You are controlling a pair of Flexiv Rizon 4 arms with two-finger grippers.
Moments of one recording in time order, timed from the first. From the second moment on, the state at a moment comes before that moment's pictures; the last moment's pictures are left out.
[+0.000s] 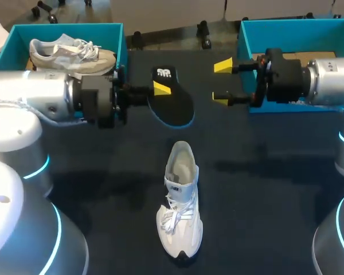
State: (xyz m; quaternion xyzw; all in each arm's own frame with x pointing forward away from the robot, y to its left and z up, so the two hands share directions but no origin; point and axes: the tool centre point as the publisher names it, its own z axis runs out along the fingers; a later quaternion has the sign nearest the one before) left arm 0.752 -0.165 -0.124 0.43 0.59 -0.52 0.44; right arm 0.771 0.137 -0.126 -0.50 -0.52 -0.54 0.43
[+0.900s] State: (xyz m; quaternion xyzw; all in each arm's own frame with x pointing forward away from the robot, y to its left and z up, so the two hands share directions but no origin) left arm 0.755 -0.135 -0.114 0.16 0.75 -0.62 0.15; right arm 0.770 0.136 -0.126 -0.50 -0.52 -0.54 0.43
